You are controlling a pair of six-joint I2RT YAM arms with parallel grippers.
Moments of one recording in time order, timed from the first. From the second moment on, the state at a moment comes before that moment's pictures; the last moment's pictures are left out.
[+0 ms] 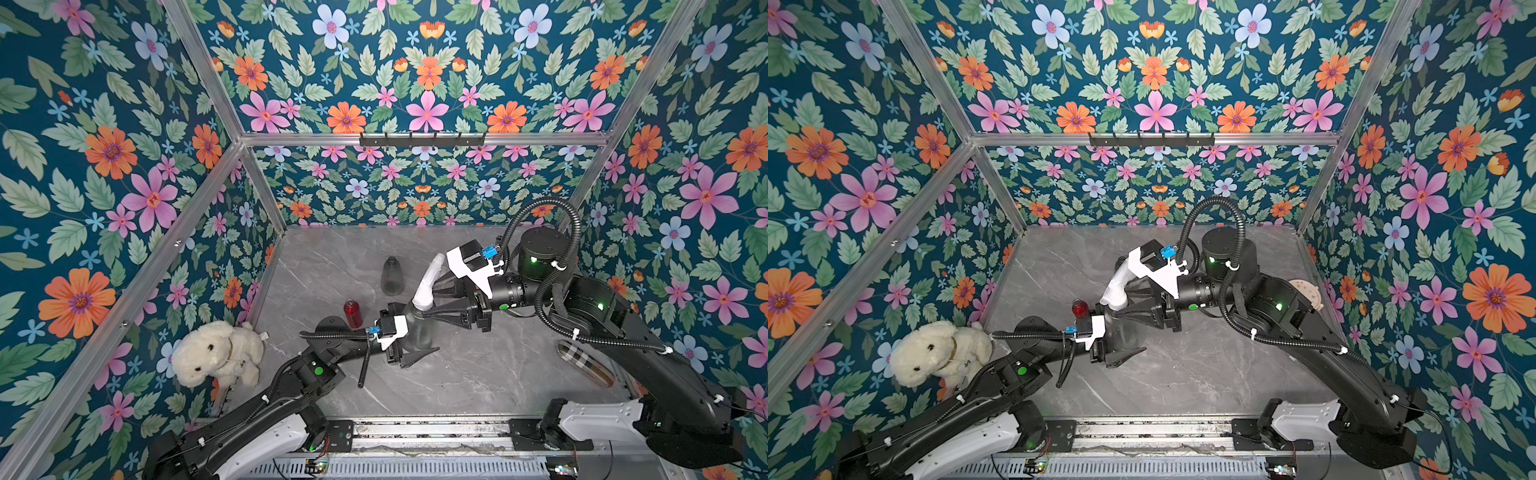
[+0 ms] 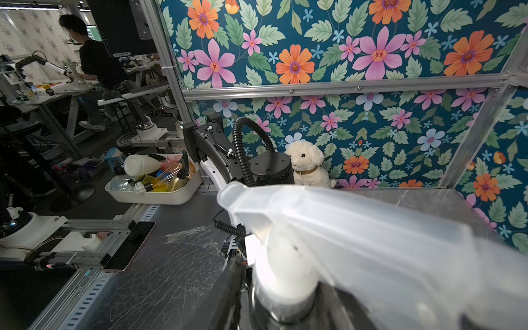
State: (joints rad) left arm -0.89 0.80 0.56 0.44 0.55 0.14; right arm 0.90 1.23 1.63 -0.58 -0.73 -0.08
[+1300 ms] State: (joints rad) left arm -0.89 0.81 0.57 0.44 0.34 0.22; right arm 1.21 1.19 1.56 -0.52 0.03 -0.18
